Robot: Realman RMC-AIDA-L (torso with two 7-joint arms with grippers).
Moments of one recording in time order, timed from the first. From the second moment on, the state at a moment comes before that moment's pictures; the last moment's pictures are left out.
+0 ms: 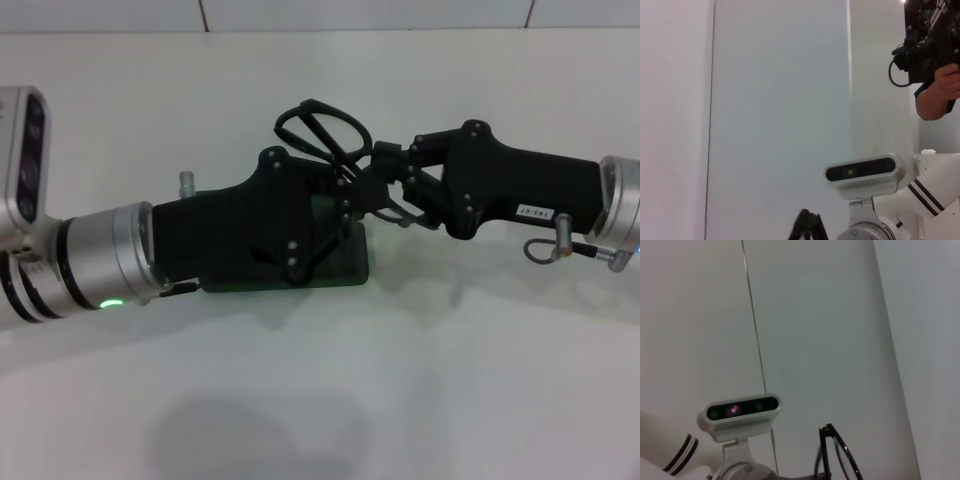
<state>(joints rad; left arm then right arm) -0.57 -2.09 0.91 0.29 1.53 1.78 -0.81 0.67 2.02 -1.32 -0.34 -1.16 -1.55 1.03</state>
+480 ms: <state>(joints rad) -0.57 -2.09 0.91 0.29 1.53 1.78 -0.81 0.67 2.02 -1.33 -0.34 -1.16 -1.55 1.03</state>
